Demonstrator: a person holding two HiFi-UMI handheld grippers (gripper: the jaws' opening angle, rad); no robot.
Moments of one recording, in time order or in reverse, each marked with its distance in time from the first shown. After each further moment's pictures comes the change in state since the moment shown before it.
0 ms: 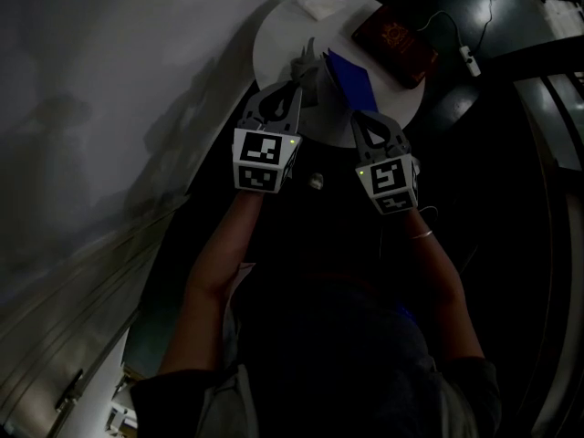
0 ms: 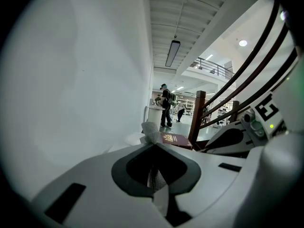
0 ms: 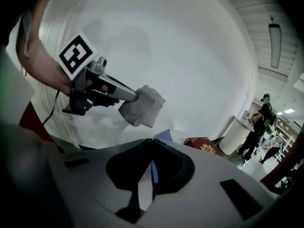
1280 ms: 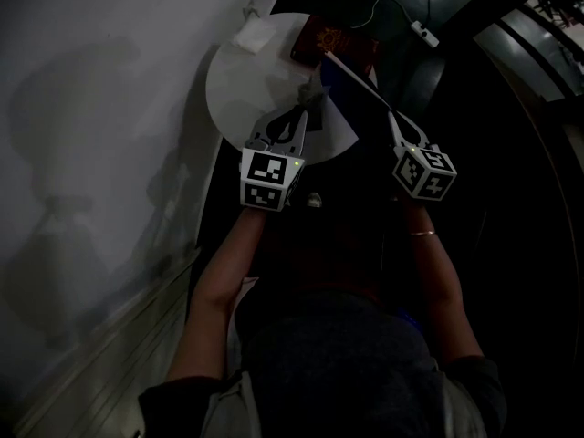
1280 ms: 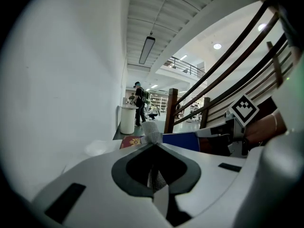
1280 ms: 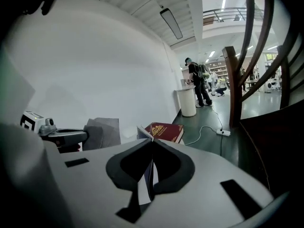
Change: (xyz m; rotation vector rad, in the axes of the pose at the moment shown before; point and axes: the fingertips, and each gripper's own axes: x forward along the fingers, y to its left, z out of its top) left arm 0.047 -0.108 0.024 0.141 0.008 -0.312; right arm -0.091 -0.138 -0.105 0.863 -0.171 -0.385
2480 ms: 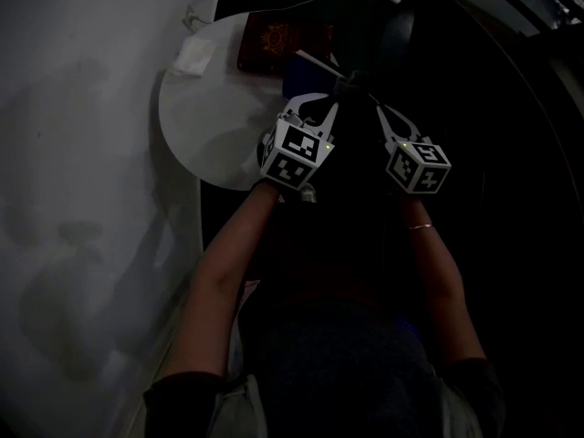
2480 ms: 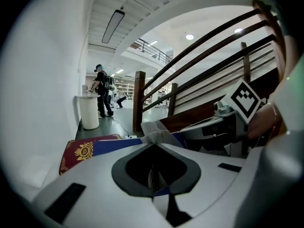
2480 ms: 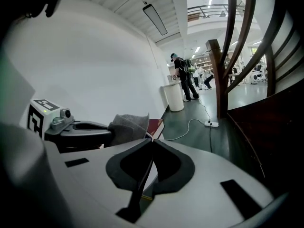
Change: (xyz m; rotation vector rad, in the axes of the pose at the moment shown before) left arm 0.150 -0.099 -0.006 0.173 0.172 -0.428; right arm 0.016 -0.079 -0.016 0.114 0.032 -0.117
